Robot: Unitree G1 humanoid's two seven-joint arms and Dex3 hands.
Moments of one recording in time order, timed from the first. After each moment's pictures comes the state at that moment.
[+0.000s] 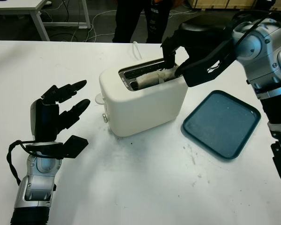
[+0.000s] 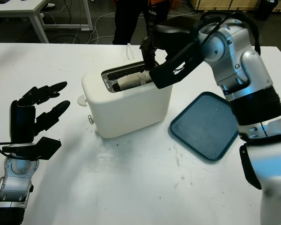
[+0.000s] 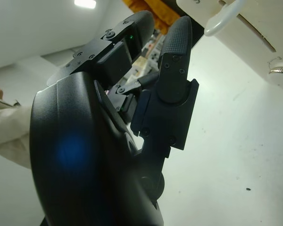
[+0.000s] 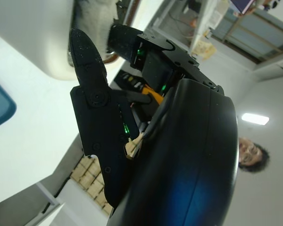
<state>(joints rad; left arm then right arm) -0.08 0.26 0.13 -0.04 0.43 -0.38 0.28 -1.07 -0.65 0.34 0.24 -0.58 -0.11 0.85</state>
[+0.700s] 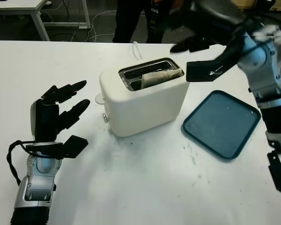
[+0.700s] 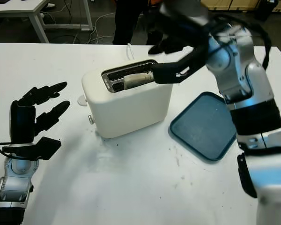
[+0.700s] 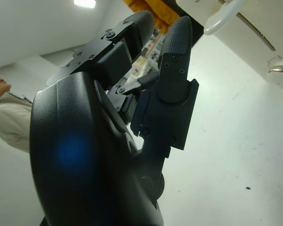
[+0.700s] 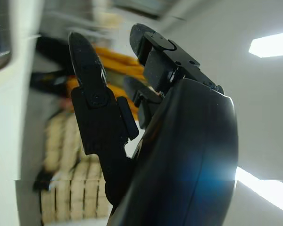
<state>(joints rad) -0.08 0.26 0.13 -0.03 0.43 -0.39 0.28 -0.86 -0.60 0.15 0.25 -0.61 -0.35 0.02</state>
